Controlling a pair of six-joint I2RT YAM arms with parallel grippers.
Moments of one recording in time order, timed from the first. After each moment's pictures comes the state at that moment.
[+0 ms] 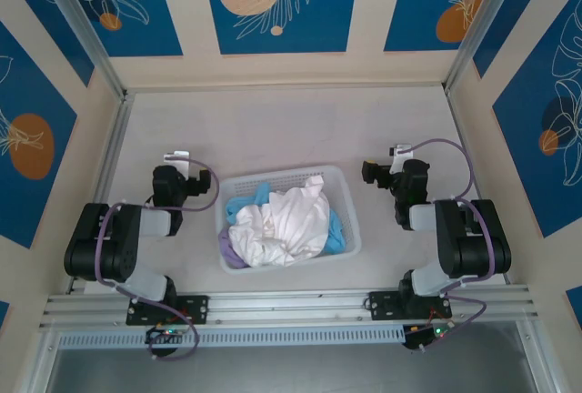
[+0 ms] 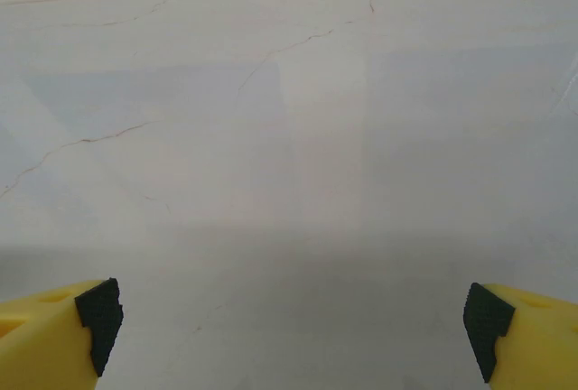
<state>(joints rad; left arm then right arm) -0.06 1.53 0.38 0.72 -0.05 0.05 0.00 1.51 0.38 0.71 -0.11 0.07</state>
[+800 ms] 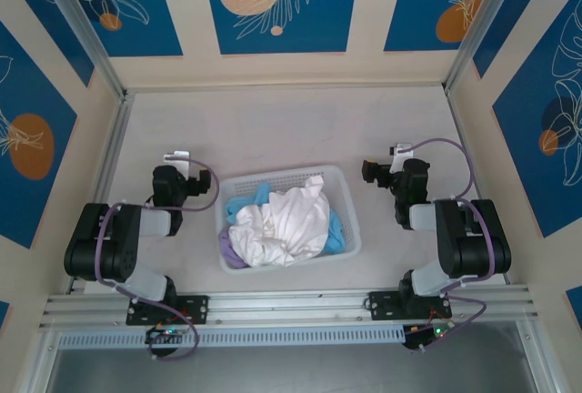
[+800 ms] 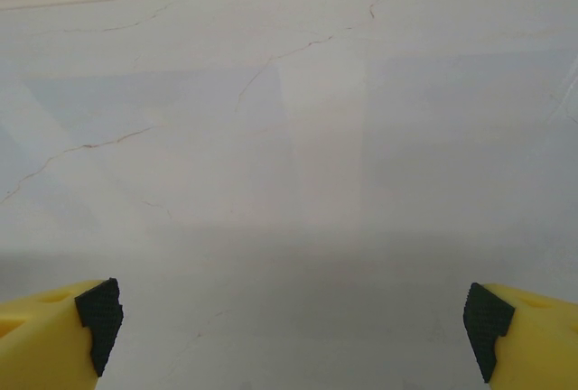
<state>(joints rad) -0.06 1.53 0.38 0.72 -0.05 0.05 0.00 1.51 0.39 0.71 -0.11 0.07</state>
